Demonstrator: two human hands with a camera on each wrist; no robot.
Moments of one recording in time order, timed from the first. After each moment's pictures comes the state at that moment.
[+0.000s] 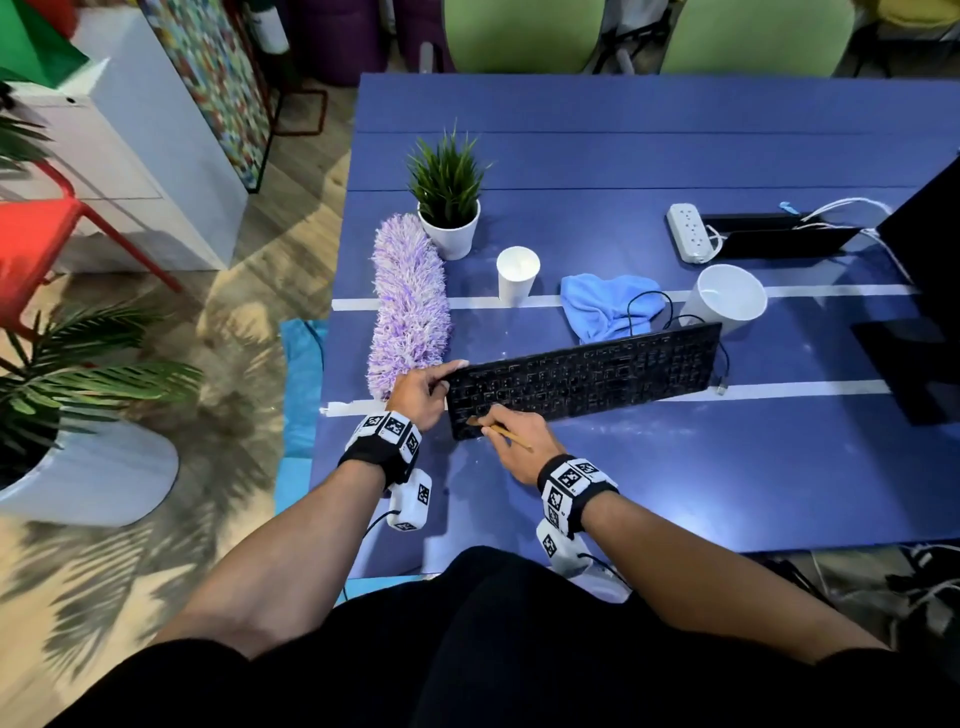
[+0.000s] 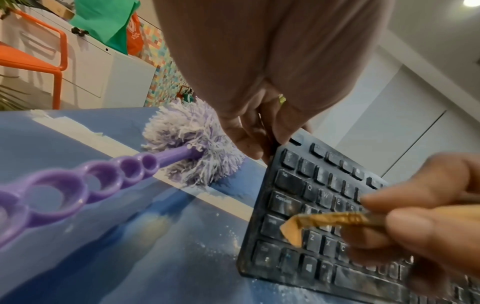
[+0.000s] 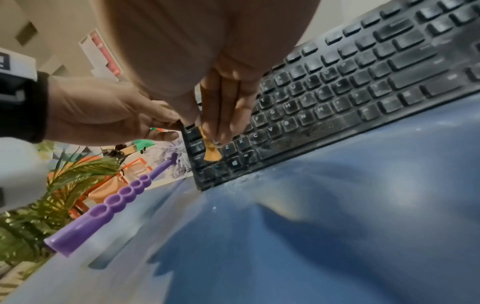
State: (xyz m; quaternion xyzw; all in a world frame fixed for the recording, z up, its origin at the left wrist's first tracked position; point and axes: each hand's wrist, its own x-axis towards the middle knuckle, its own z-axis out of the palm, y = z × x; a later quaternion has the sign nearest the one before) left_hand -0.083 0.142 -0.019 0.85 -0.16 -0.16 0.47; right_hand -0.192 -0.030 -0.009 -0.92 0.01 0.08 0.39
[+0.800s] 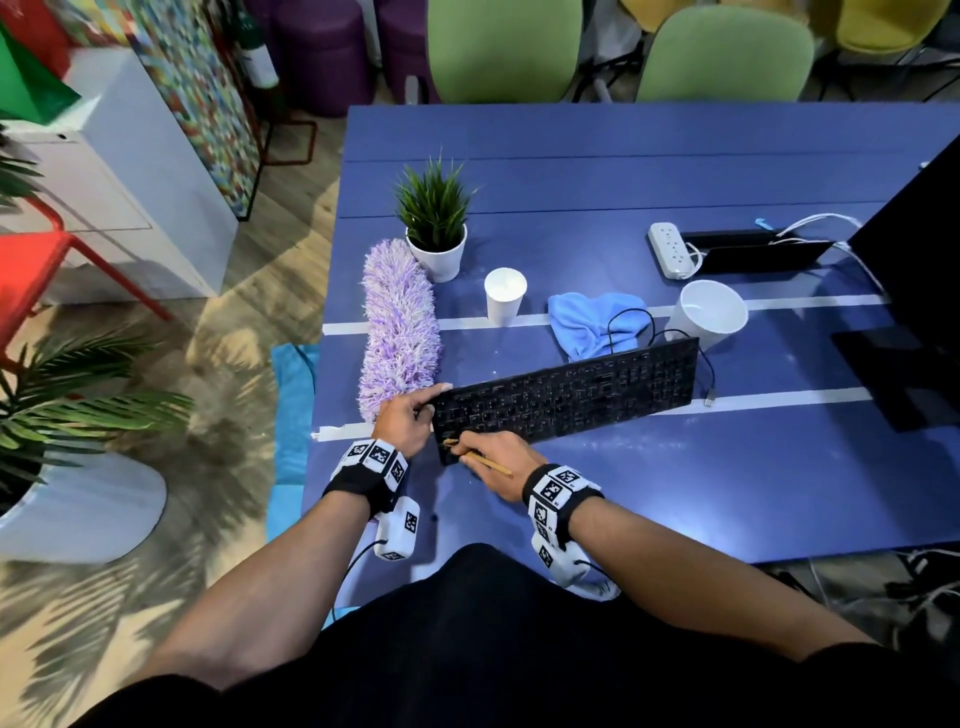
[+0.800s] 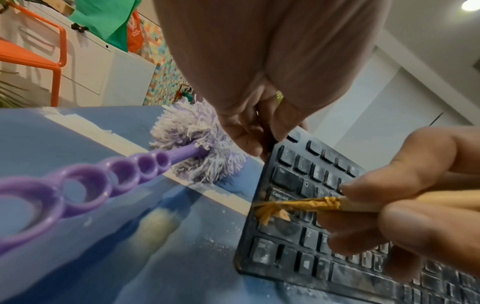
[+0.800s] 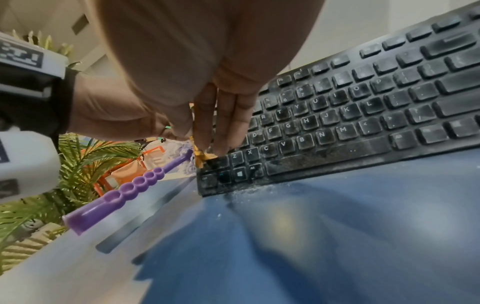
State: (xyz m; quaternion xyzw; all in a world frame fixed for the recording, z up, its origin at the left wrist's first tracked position) left_hand -0.083 0.153 -0.024 0.87 -0.16 -0.15 0.45; right_hand -0.183 -0.021 0.007 -0.93 -0.11 0.13 0.34
